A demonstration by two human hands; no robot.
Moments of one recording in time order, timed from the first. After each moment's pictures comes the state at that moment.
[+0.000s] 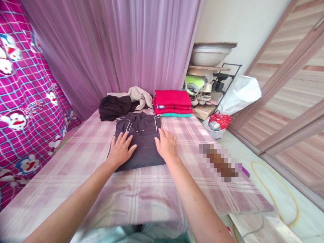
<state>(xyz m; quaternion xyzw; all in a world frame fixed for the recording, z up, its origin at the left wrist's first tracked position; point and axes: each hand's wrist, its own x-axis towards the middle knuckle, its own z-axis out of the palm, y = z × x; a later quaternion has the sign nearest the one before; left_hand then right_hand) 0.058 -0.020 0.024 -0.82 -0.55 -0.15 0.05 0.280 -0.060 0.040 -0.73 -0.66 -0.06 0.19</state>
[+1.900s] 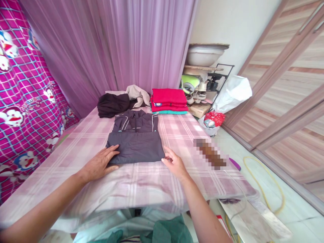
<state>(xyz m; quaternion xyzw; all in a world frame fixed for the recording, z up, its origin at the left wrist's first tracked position) -0.045 -0.056 -0.001 -0.93 -0.36 -0.10 -0.02 0.327 -0.153 -0.031 -0.58 -0.59 0.30 0.47</state>
